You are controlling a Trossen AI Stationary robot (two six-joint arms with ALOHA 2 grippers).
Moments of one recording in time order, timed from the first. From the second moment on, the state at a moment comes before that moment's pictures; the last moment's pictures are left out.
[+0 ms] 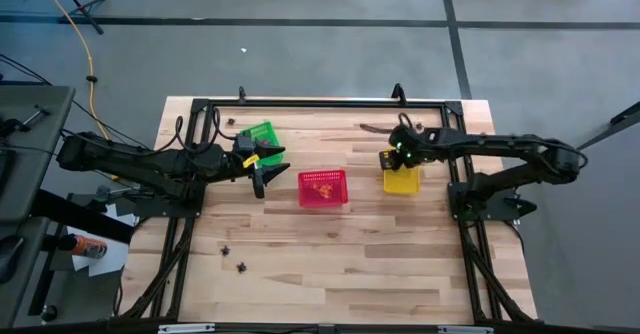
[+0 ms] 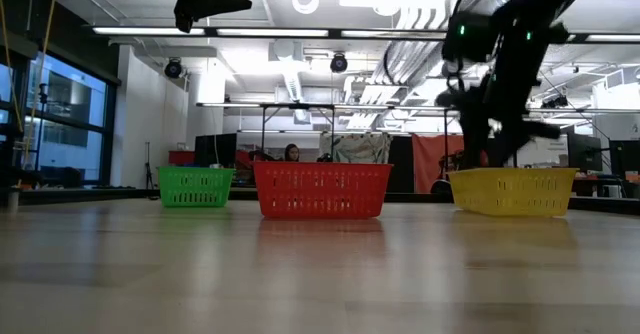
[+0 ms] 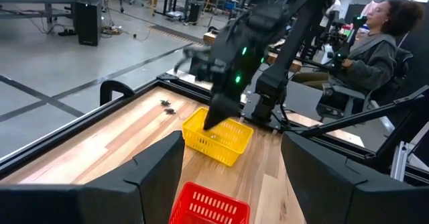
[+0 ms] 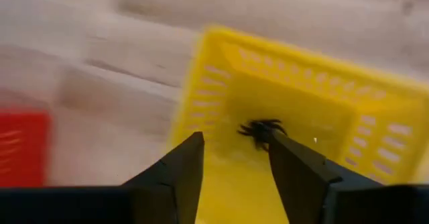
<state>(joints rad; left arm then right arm) -0.11 0.92 0.63 0.18 -0.40 -0.29 -0.38 1.25 0.69 -0.62 0.09 0.94</state>
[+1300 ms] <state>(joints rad) -0.06 0.92 0.63 0.25 -0.14 -0.17 -0.12 0.96 0.82 -0.09 -0.18 0.10</state>
